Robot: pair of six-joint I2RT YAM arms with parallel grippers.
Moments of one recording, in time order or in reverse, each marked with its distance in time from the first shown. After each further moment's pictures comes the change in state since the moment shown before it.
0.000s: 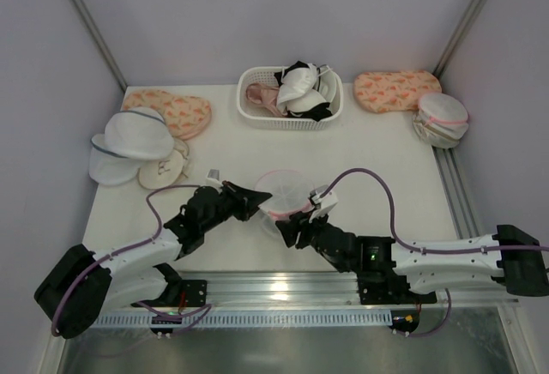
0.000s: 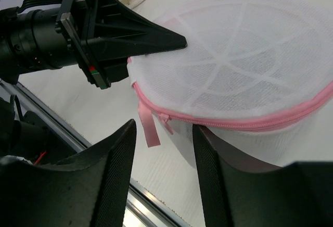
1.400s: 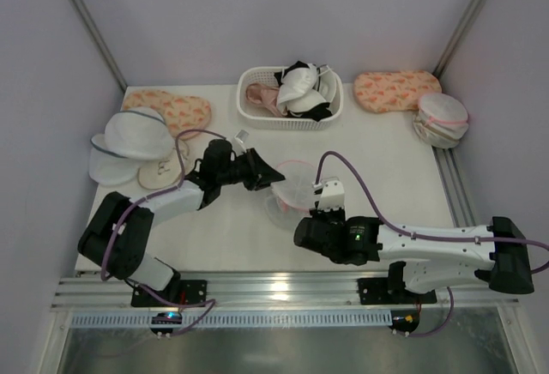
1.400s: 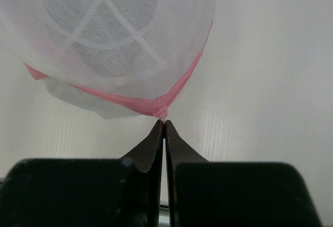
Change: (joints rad) left arm 0.194 0.382 0.384 -0.148 0.466 0.530; right arm -0.064 0.172 0.350 -0.985 0.172 0.360
